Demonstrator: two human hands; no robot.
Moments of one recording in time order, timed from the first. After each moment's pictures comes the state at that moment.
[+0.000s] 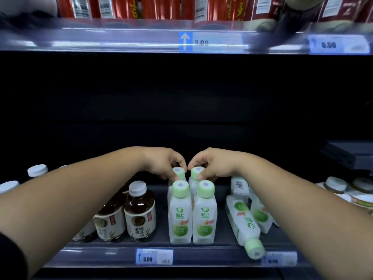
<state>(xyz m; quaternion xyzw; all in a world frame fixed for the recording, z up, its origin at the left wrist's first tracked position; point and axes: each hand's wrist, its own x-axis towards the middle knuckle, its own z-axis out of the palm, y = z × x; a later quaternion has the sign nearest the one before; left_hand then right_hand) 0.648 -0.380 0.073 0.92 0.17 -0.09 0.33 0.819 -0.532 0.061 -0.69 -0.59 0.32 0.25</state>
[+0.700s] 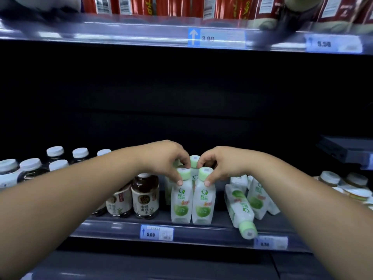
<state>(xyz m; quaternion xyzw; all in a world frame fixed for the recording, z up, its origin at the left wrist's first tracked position) 0.597 -0.443 0.087 0.99 0.10 0.00 0.07 0.787 -0.581 0.073 -0.73 -0.62 0.25 0.16</state>
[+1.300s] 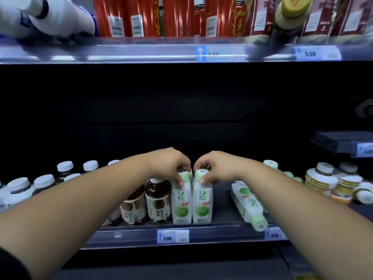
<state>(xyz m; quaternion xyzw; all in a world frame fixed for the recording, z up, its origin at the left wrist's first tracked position) 0.582 -0.427 0.085 0.99 0.12 -0.03 0.06 0.739 -0.570 0.063 -0.75 -0.59 0.21 0.23</state>
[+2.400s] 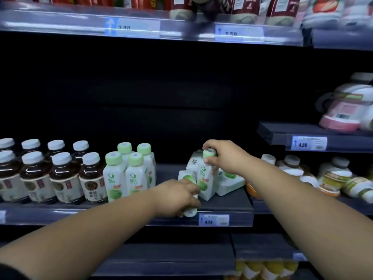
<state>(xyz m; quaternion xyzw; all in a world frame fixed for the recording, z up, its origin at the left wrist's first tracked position) 0.699 -0.587 -0.031 0.99 -0.07 -0.04 -0.11 0.883 -0.698 0.039 -0.82 -0.53 0.04 0.22</state>
